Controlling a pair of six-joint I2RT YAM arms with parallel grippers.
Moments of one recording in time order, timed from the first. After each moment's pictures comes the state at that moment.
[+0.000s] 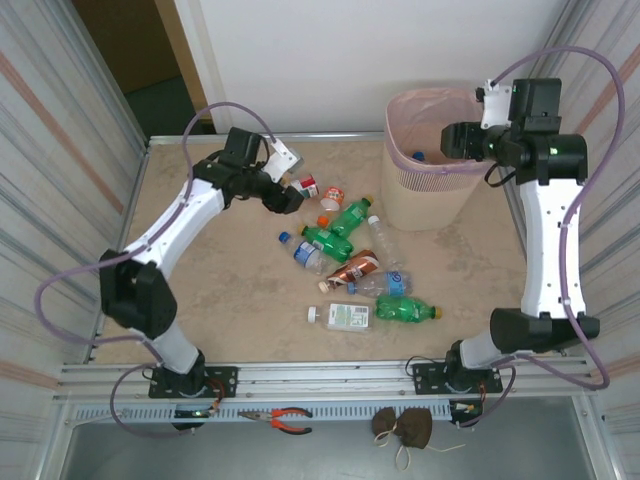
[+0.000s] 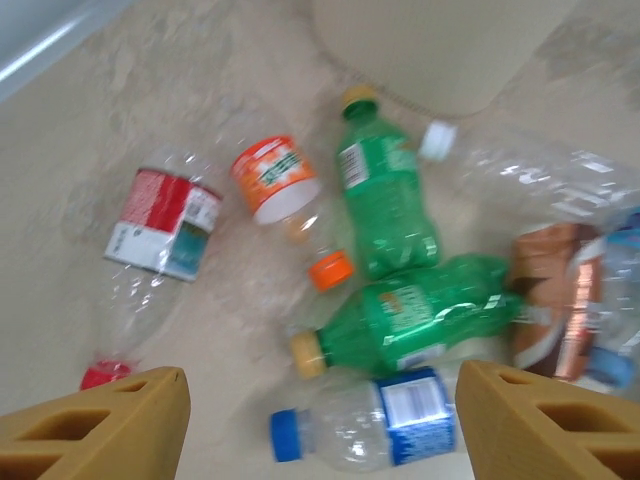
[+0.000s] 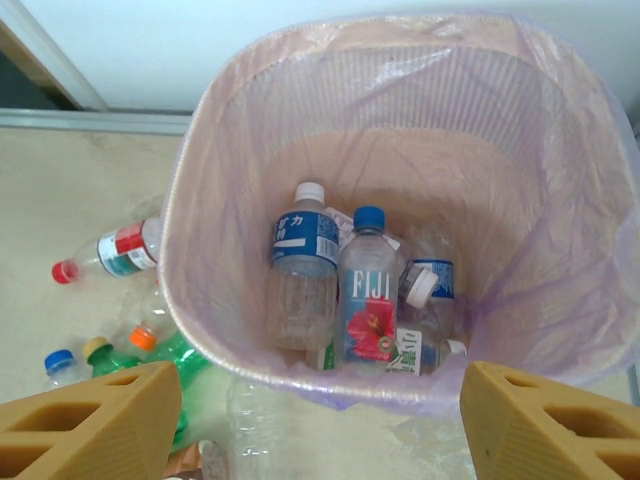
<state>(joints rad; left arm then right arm) -0.39 1.69 1.55 -0.73 0.36 0.36 0.00 1.47 1.99 -1.17 -0.19 0.00</state>
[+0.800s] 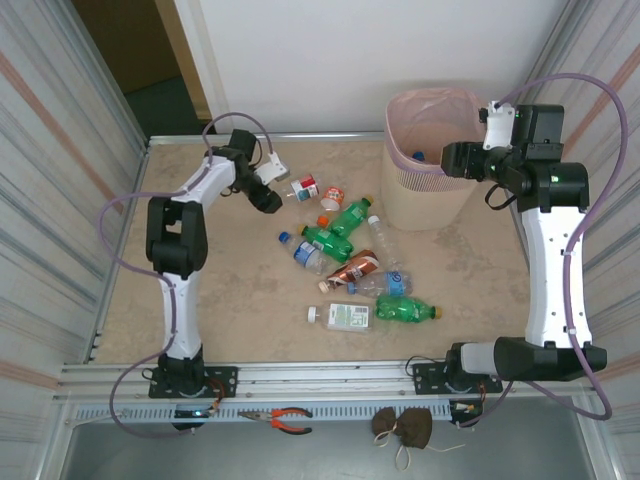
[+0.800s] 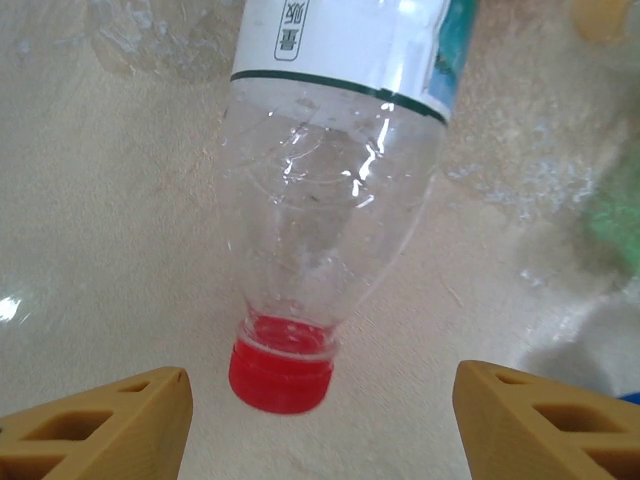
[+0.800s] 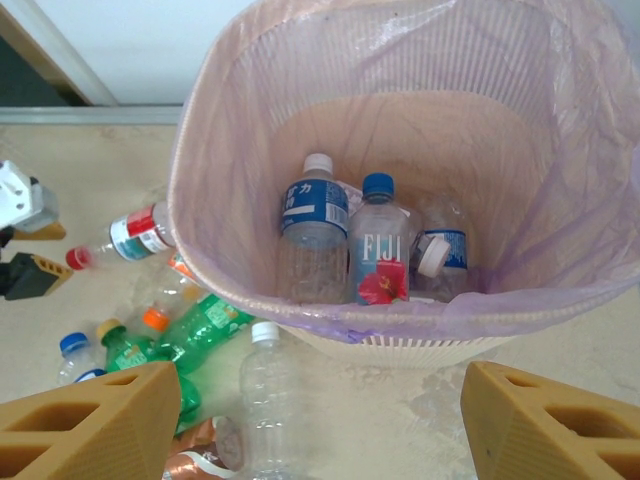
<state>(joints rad) -0.22 2.20 1.84 -0.85 0.29 0.70 -0.01 1.32 1.79 -1.10 -0.21 0.02</state>
